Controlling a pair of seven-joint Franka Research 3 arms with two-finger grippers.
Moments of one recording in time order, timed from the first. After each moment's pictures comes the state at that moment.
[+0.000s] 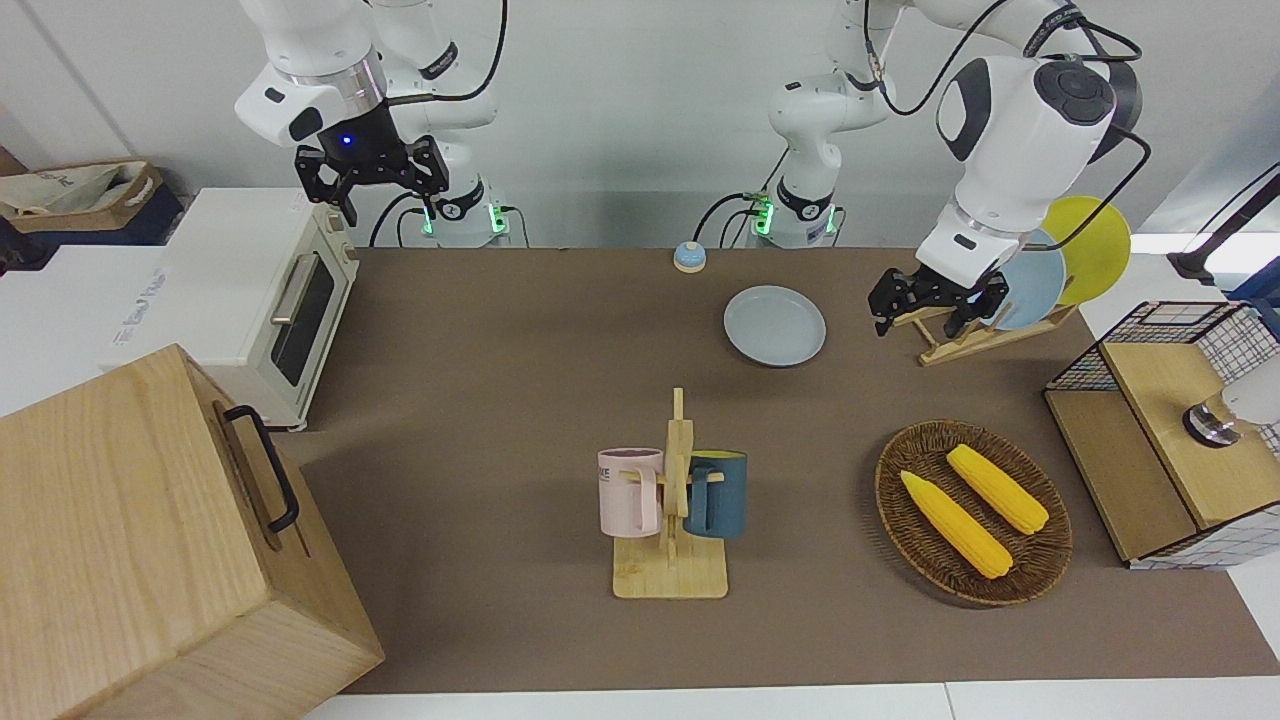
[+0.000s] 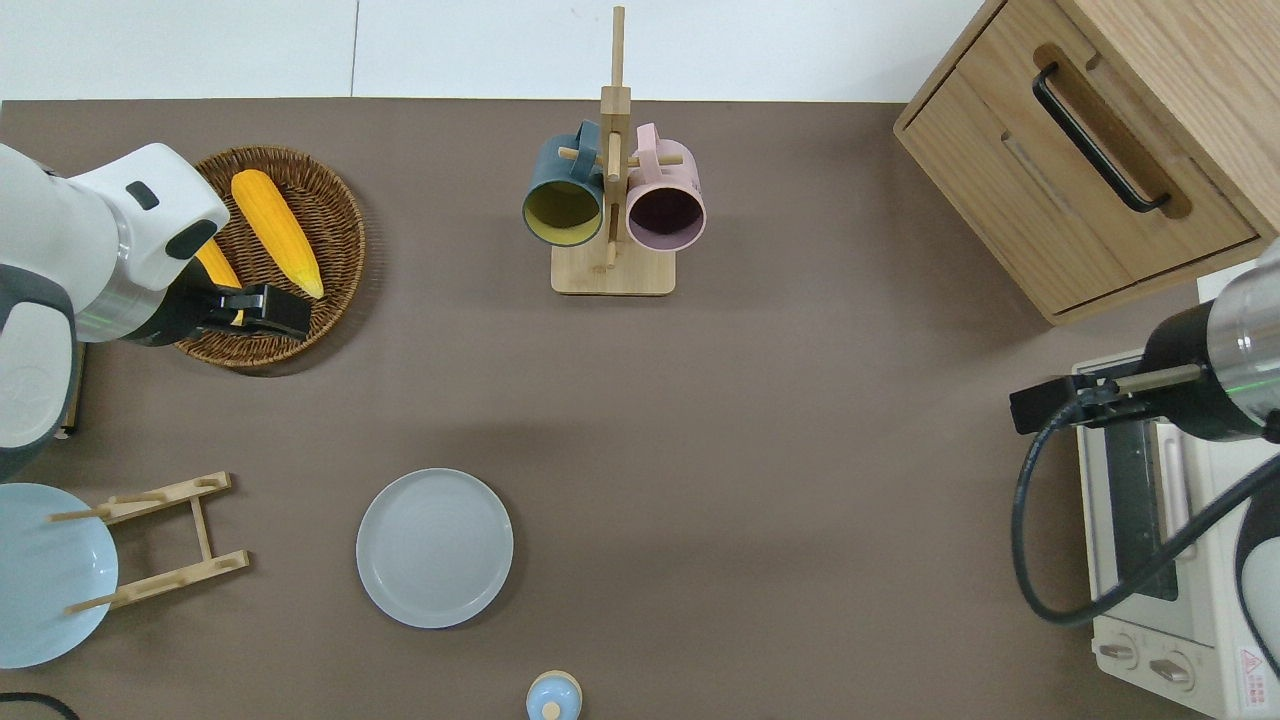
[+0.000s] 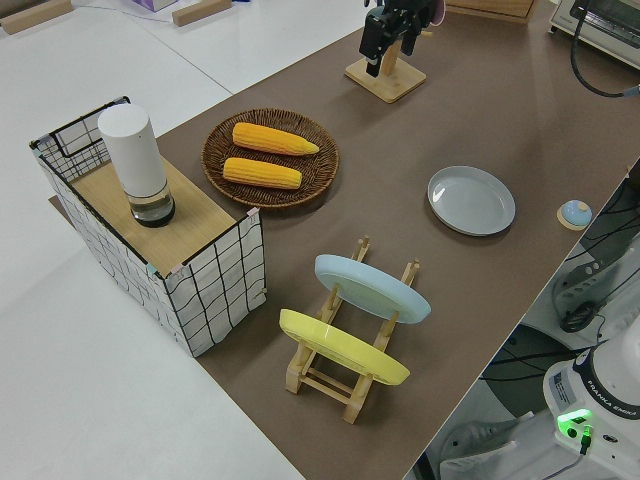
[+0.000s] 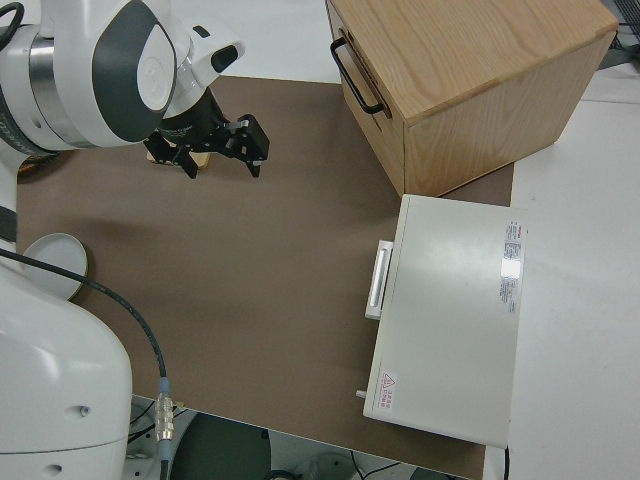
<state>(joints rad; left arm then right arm) 0.19 0.13 -0.31 -1.60 0.02 1.73 -0.05 0.02 -0.01 0.12 -1.47 0.00 1.39 0.03</state>
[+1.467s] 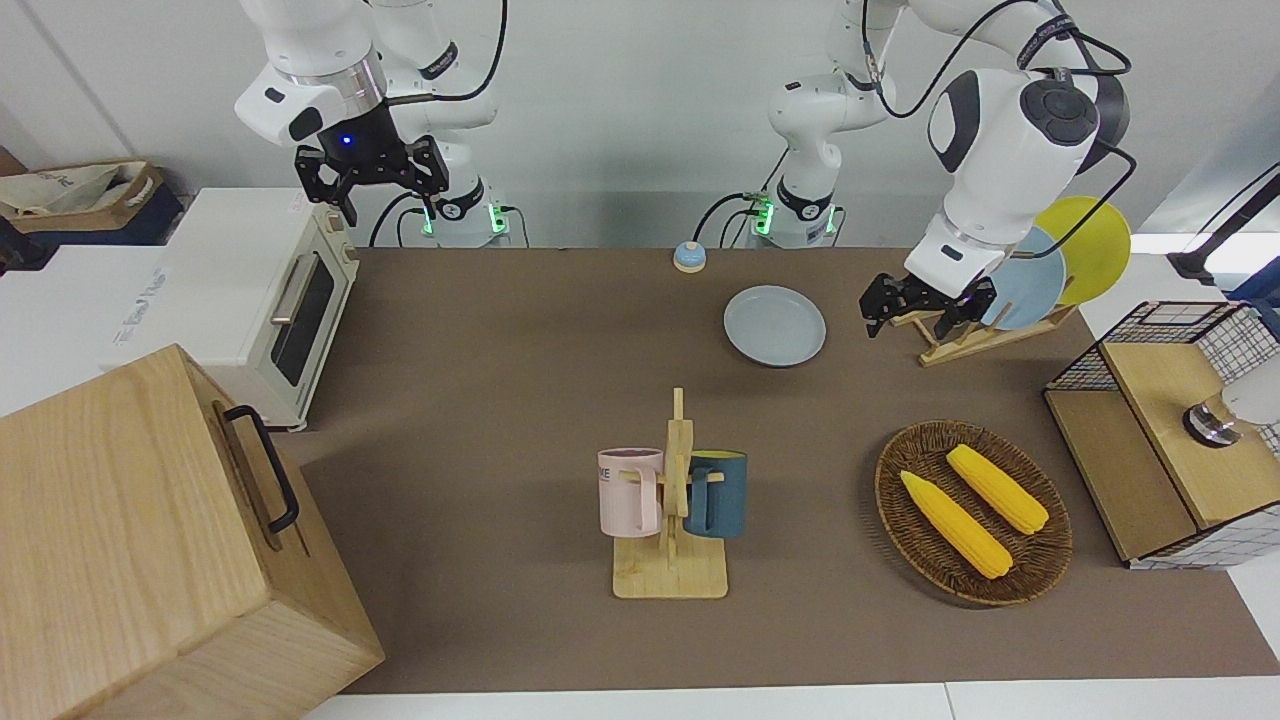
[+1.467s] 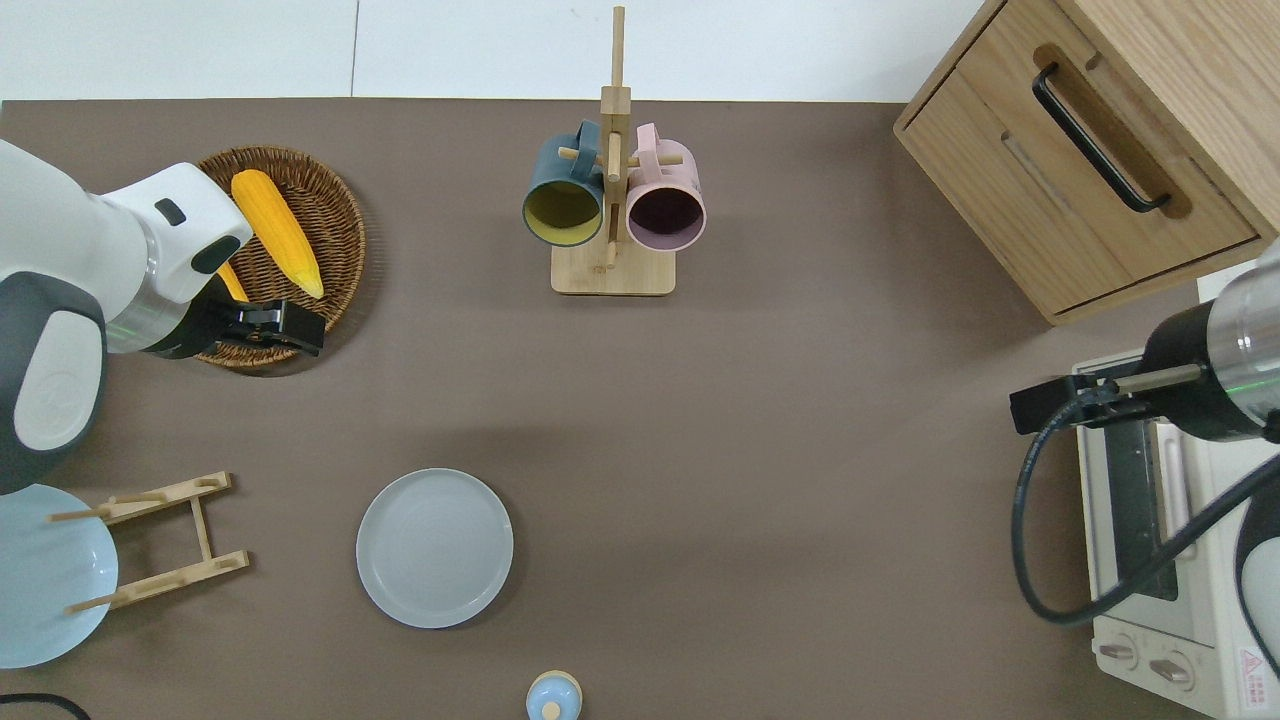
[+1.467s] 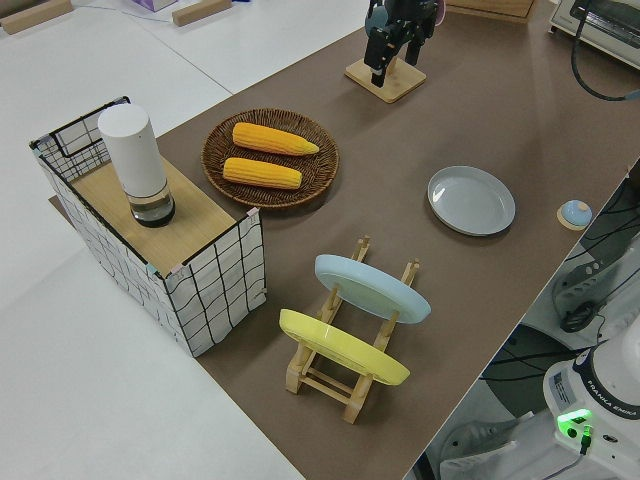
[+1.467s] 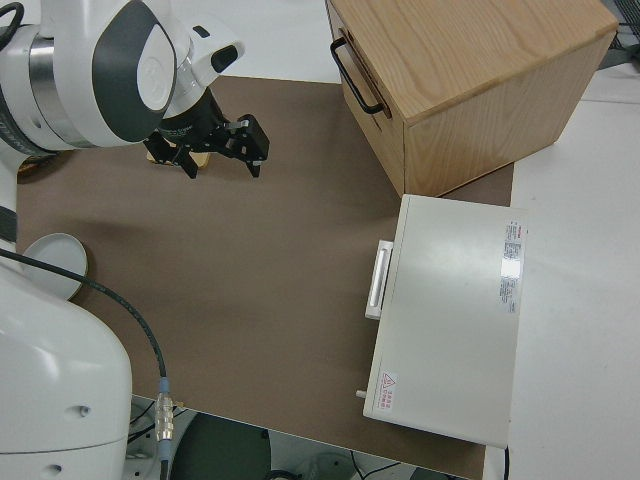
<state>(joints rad) 0.19 0.13 -0.32 -1.63 0.02 1.73 -0.06 0.02 -0.01 0.12 -1.47 0.00 1.39 0.03</state>
